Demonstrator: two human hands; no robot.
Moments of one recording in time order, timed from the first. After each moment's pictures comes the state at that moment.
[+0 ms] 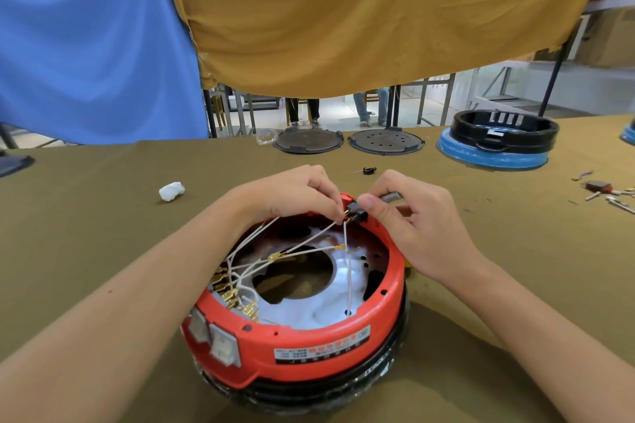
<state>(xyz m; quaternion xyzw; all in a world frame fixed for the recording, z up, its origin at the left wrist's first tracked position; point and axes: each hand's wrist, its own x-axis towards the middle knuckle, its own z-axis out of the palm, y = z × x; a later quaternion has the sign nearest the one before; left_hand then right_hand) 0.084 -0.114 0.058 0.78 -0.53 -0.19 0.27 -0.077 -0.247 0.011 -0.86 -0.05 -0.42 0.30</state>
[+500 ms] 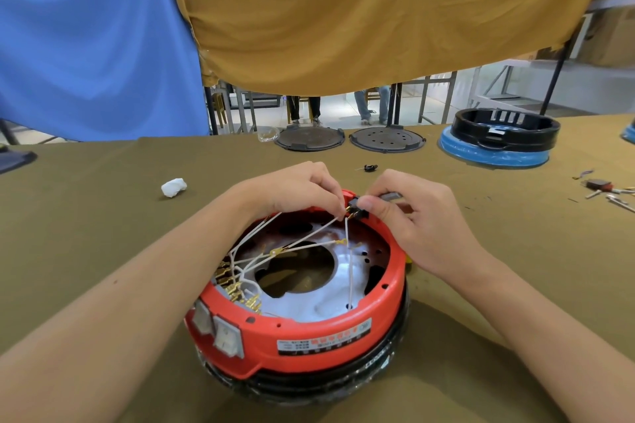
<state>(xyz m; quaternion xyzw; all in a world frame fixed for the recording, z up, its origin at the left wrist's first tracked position) 0.084 -0.114 0.056 0.79 -0.52 -0.19 0.28 -0.080 -0.246 0.014 -0.87 -0.06 -0.41 0.27</state>
